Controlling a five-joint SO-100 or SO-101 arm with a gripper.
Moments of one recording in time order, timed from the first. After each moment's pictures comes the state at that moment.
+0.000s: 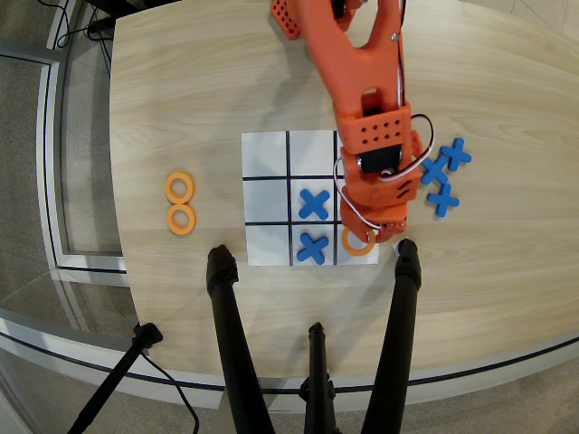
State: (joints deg) arm -14.6 83.8 118.5 9.9 -71.1
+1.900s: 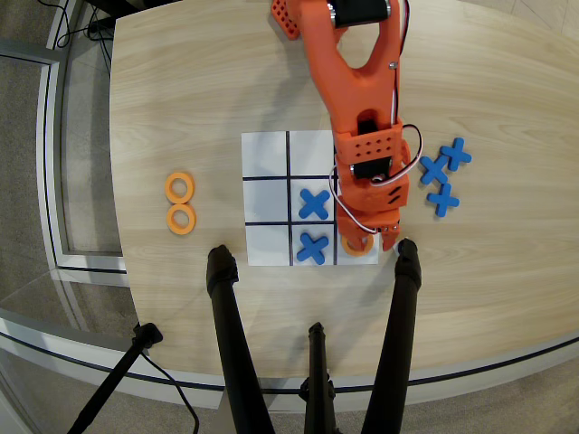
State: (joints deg) arm -13.4 75.6 117.2 -1.6 -76.4
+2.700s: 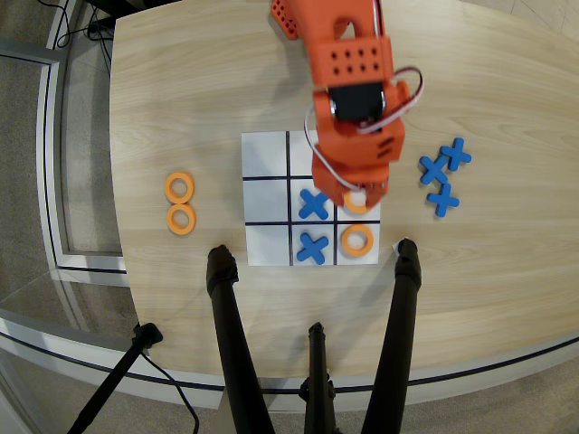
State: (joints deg) arm -9.7 118.5 134.6 37.4 -77.9
